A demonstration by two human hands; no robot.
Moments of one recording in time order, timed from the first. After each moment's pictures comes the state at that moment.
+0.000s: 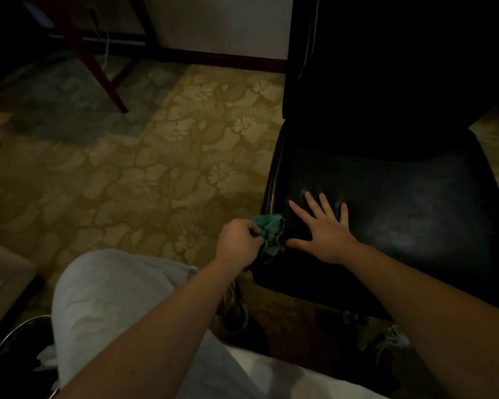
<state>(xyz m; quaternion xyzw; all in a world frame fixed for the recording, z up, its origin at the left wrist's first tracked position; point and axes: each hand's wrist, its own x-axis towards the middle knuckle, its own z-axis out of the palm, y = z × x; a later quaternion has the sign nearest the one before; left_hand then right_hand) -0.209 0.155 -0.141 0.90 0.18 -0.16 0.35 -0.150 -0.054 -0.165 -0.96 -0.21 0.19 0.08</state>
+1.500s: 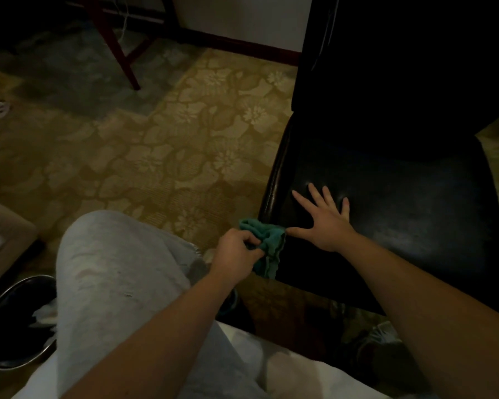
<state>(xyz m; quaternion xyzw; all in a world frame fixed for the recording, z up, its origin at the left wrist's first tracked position) -0.272 0.134 -0.138 0.87 0.19 -0.16 0.42 -0.149 -0.060 -0.160 -0.95 -0.21 0.22 0.10</state>
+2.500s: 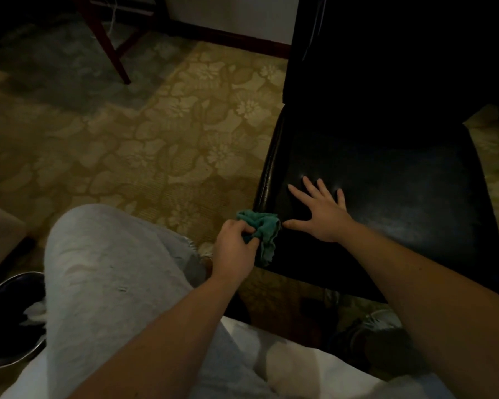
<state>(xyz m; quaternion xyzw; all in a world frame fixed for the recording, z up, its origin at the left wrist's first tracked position) -0.283 0.113 -0.151 0.89 0.22 -0.06 0.40 -0.150 -0.071 -0.155 -0.94 -0.22 0.24 0.10</state>
